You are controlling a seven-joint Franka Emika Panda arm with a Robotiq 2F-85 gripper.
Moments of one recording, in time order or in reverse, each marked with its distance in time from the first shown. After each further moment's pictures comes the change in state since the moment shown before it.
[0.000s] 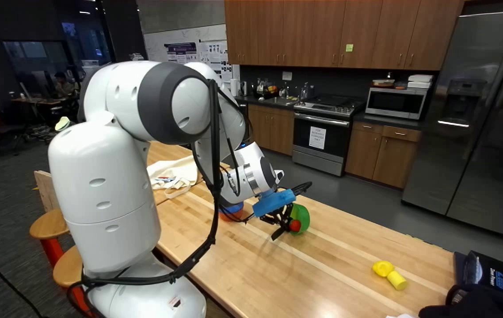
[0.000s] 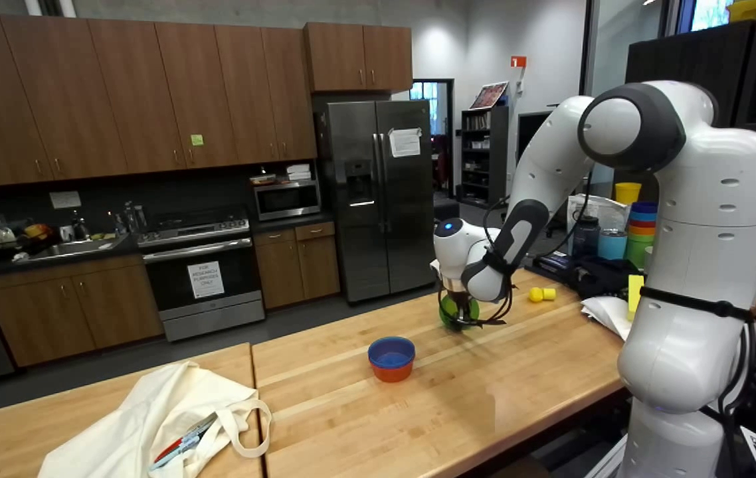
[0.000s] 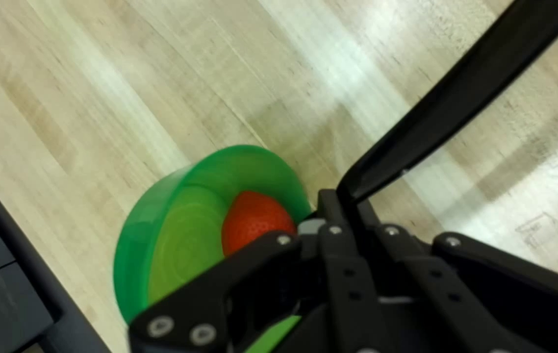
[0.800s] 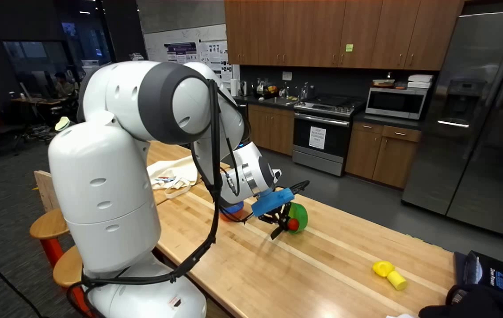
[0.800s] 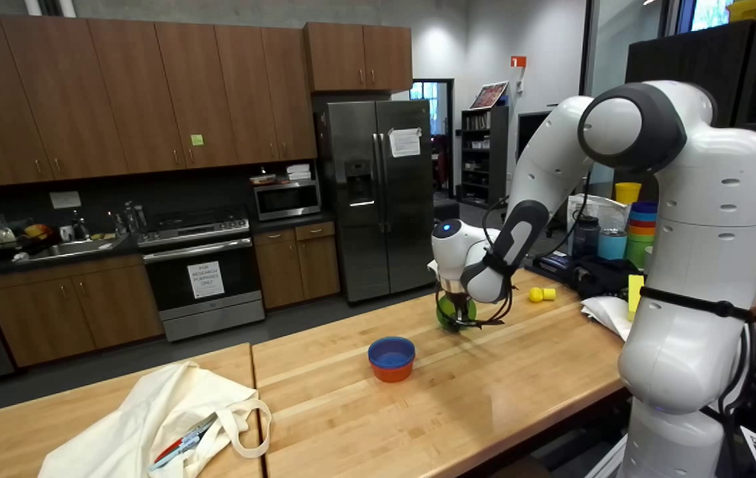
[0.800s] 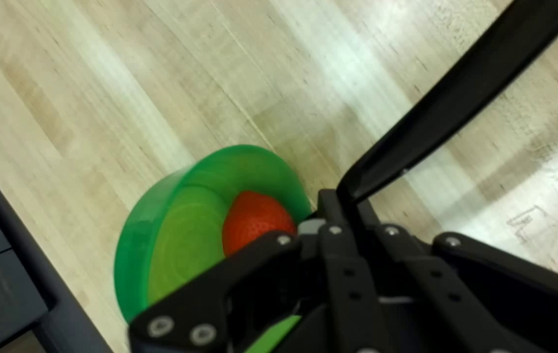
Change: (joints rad) arm 0.008 0.000 0.006 -0.001 -0.016 0.006 -0.004
